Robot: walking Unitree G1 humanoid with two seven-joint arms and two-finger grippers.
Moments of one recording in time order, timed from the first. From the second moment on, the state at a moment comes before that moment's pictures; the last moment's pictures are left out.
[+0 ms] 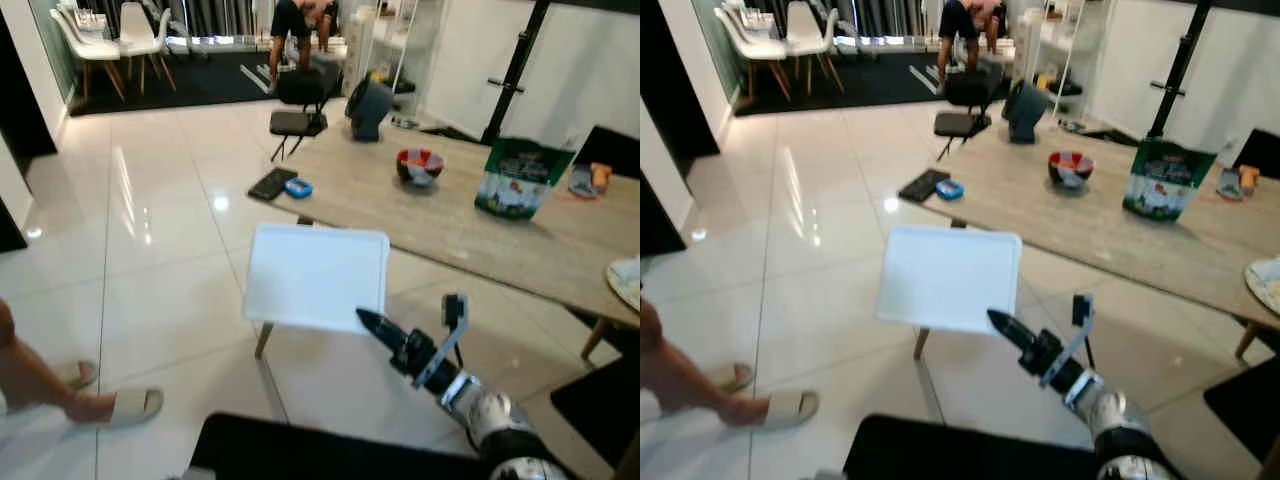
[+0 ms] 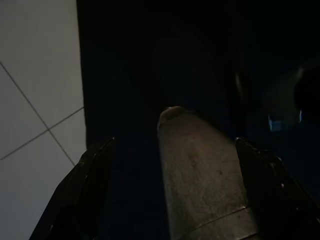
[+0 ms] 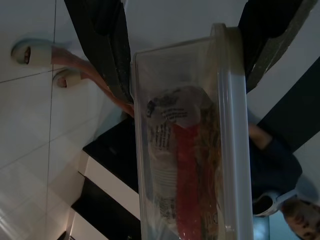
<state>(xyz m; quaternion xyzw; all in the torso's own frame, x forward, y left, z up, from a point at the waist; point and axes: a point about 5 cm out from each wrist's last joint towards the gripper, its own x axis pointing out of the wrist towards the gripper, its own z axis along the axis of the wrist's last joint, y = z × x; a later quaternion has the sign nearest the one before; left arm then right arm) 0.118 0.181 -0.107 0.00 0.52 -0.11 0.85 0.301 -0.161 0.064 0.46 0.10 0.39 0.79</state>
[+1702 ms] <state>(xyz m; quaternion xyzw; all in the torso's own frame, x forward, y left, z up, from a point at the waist) 0.114 0.191 -0.107 0.00 0.54 -0.11 0.84 0.260 -0.245 -0.011 0.39 0.24 0.00 0.89</state>
